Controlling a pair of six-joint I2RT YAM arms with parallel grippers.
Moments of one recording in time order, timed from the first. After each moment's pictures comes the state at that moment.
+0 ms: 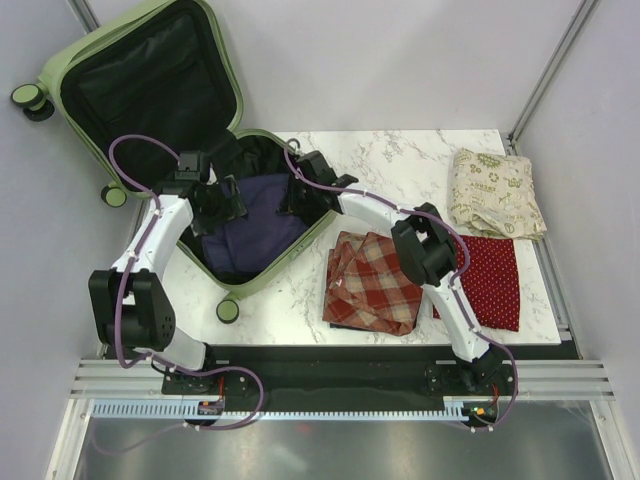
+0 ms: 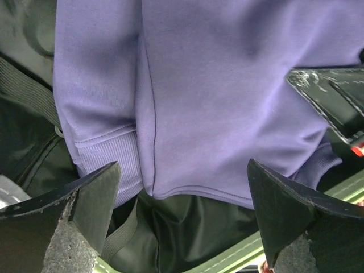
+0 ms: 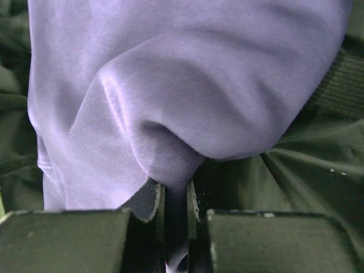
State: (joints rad) left arm -0.05 1.52 1.28 -0.80 0.04 -0.43; right arm 0.68 2.39 1.97 -0.27 -0.24 0.66
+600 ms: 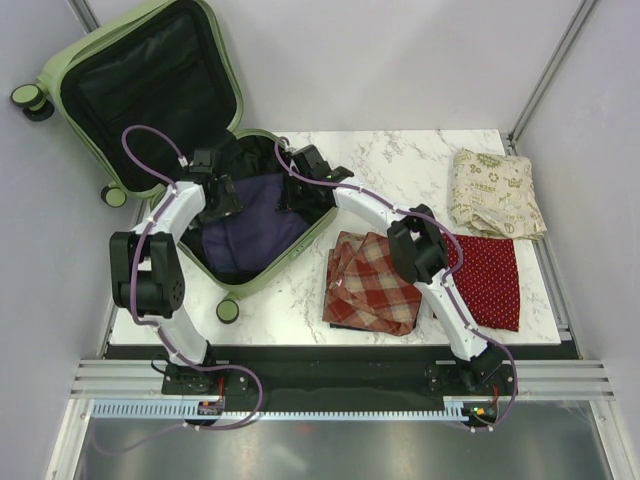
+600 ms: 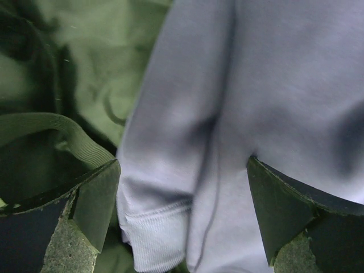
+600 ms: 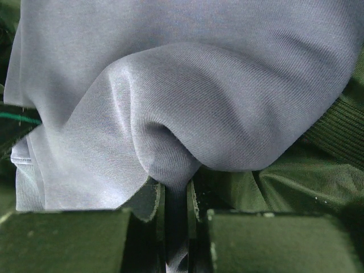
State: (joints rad) left arm -0.05 1.75 1.34 -0.69 -0.26 -0.43; right arm 0.68 2.49 2.21 -0.46 -0.24 0.48
